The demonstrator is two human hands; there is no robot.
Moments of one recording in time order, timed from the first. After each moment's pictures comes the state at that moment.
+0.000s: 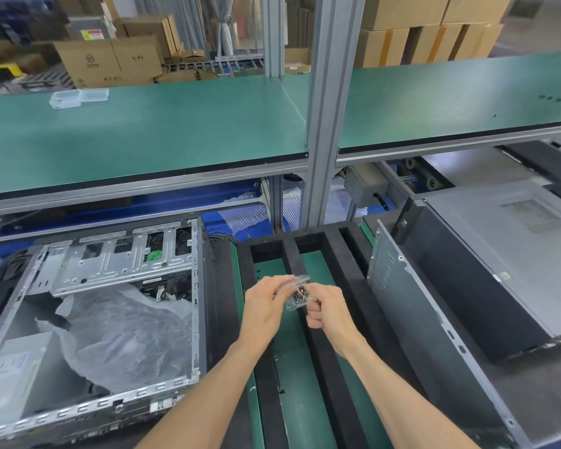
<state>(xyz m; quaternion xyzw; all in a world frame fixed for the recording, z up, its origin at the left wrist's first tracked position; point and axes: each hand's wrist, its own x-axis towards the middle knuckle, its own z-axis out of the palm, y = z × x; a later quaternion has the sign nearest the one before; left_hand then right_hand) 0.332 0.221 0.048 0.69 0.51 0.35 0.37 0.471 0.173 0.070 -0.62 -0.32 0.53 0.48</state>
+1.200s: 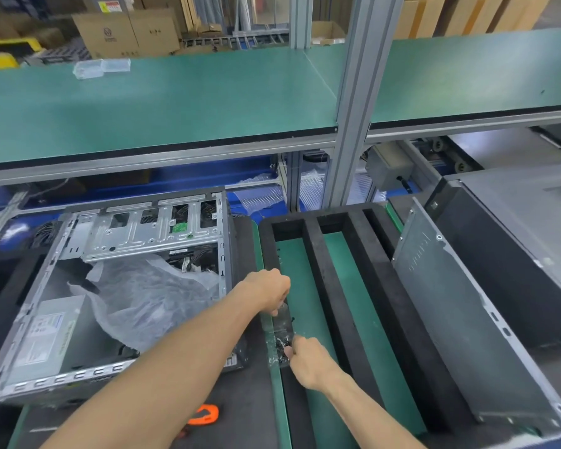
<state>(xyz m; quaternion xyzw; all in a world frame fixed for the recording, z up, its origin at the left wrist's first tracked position) 0.289 0.255 0.062 0.86 0.42 -0.24 0.16 0.389 0.120 -0.019 -0.71 -0.57 0.41 0.01</state>
